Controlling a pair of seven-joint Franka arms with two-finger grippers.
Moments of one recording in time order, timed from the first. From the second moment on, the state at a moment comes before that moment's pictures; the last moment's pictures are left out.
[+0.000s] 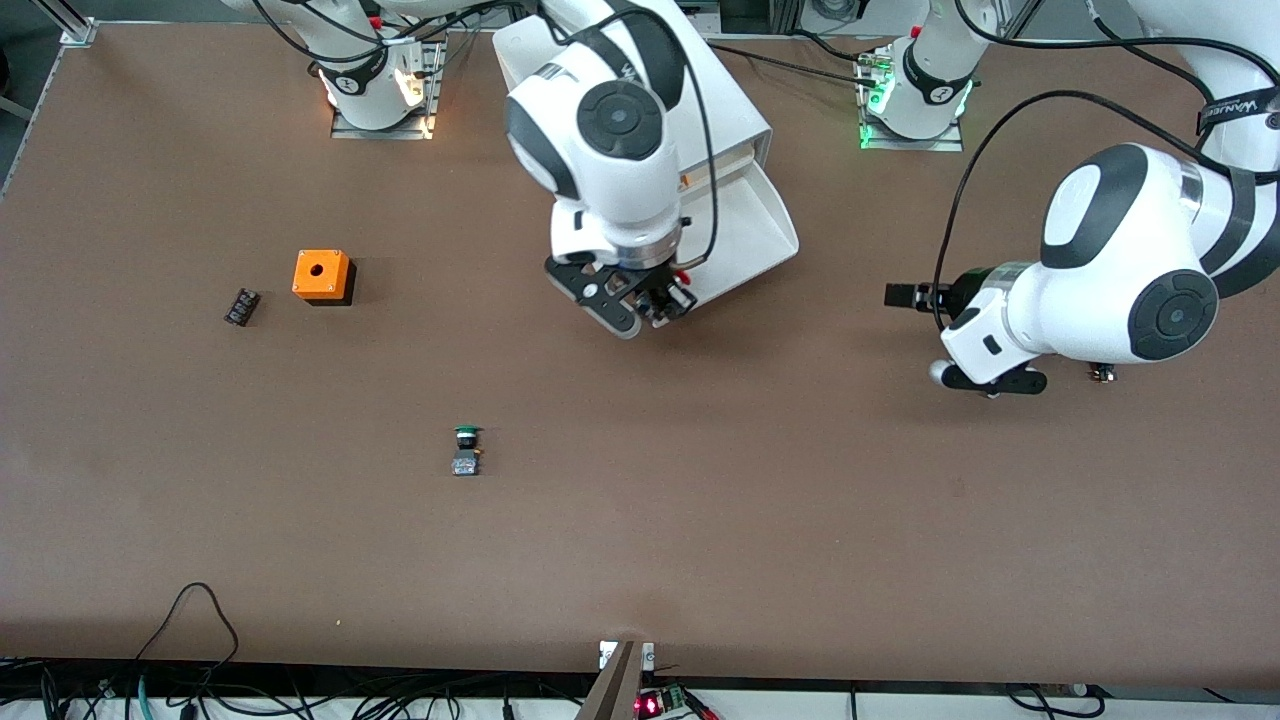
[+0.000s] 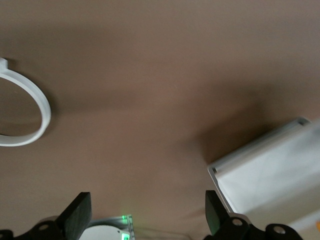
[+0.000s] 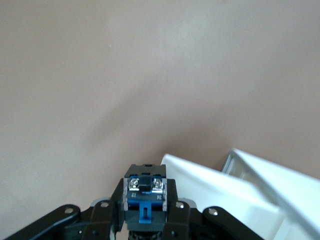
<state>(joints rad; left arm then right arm) 0.14 0.40 -0.38 -1.52 -0.09 1.51 -0.22 0.82 0.72 -0.03 -1.01 0.04 1.81 1.56</state>
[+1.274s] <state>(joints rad) 0.11 0.44 -0.38 -1.53 -0.05 1.58 -0.41 0.90 0.79 -0.08 -1.06 0.04 1.90 1.80</state>
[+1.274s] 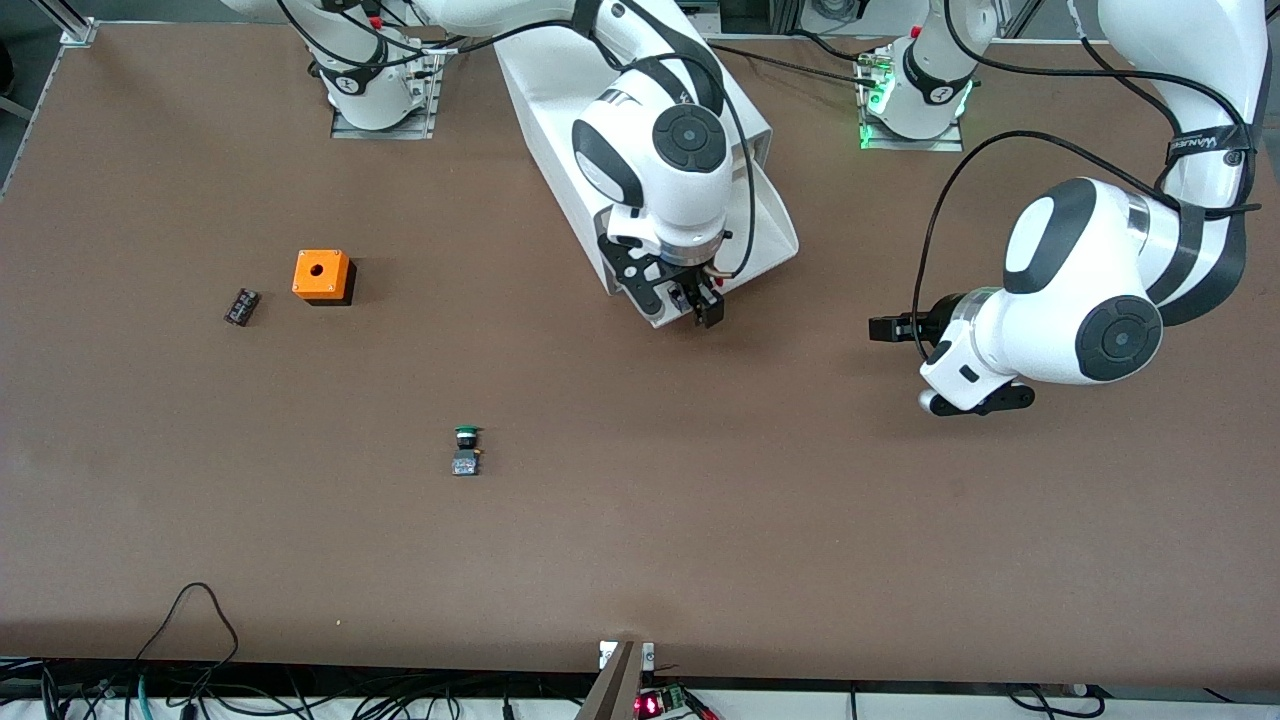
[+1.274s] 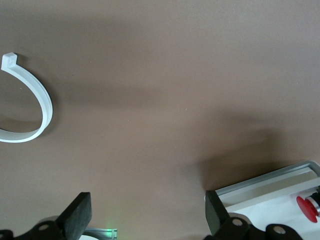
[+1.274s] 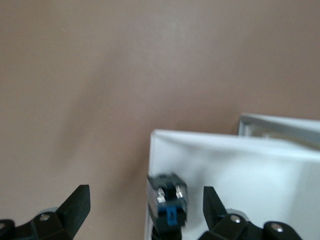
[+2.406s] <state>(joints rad) -0.04 0.43 -0.56 -1.85 0.02 2.15 -0.99 0.37 0.66 -0.11 -1.04 0.16 1.71 0.54</state>
